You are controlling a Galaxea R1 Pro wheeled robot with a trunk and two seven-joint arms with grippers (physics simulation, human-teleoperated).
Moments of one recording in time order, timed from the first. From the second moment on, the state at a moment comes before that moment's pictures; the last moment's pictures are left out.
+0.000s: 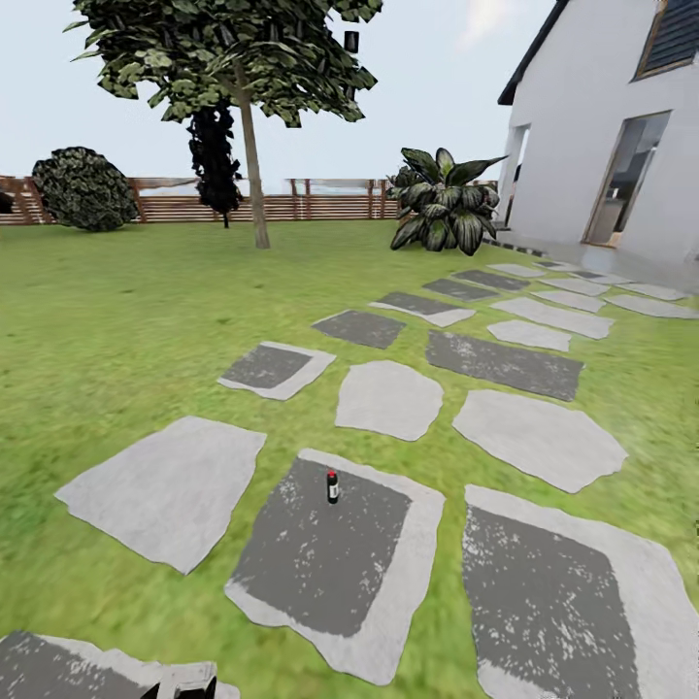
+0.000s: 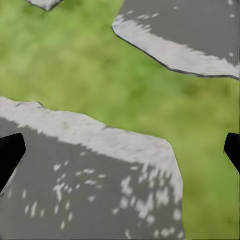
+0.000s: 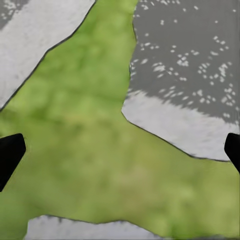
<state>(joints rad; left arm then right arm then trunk) -0.32 0.08 0.04 -0.23 0.03 -0.29 0.04 -0.06 -0.06 -0.02 -0.50 -0.03 -0.38 0.00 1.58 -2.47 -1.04</state>
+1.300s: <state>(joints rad) -0.32 0.07 0.04 -0.23 0.03 -0.29 0.04 -0.06 -0.06 -0.02 -0.50 -0.03 -0.38 0.00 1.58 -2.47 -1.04</state>
